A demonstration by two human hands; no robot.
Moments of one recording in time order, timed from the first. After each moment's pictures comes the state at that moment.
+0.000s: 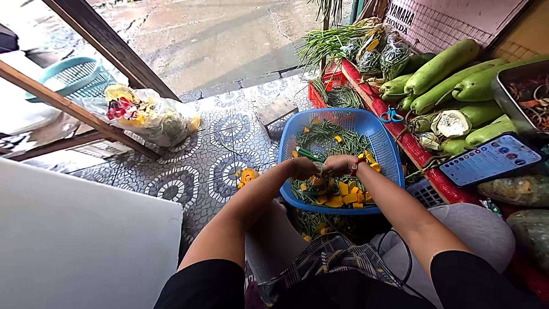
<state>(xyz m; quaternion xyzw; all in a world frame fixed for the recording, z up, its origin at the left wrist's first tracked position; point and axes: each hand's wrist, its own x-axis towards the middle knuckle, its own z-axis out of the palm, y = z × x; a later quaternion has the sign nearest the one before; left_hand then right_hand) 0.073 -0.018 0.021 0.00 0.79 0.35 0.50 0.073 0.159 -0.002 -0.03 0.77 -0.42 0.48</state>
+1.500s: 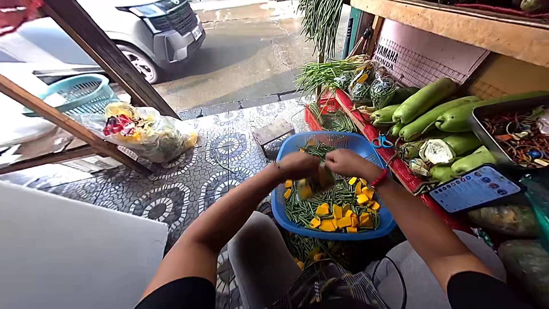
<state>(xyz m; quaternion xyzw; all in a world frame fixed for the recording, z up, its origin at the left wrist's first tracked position) 0.074 -0.013 0.144 0.39 0.90 0.07 0.17 0.095 0.182 0.137 -0.19 0.93 -0.27 0.14</state>
